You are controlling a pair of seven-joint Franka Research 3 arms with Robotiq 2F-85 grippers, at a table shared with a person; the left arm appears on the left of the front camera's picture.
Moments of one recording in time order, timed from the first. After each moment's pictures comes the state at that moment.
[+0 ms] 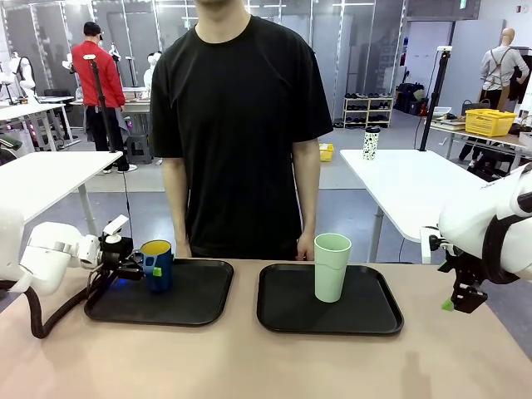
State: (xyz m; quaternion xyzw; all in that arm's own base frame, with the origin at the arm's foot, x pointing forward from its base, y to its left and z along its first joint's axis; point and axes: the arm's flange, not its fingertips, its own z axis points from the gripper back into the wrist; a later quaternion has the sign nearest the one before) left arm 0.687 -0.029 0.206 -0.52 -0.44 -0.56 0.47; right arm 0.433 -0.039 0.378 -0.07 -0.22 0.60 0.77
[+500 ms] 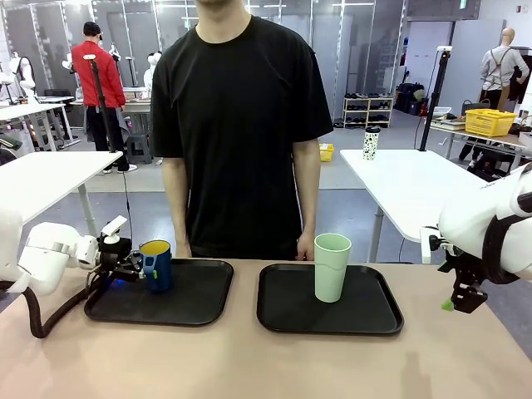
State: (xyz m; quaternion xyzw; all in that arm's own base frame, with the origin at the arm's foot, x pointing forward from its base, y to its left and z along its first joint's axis) left arm 0.687 -0.023 0.205 -0.52 -0.44 -0.56 0.47; right arm 0.433 -0.039 0.378 -0.07 -0.22 0.60 0.77
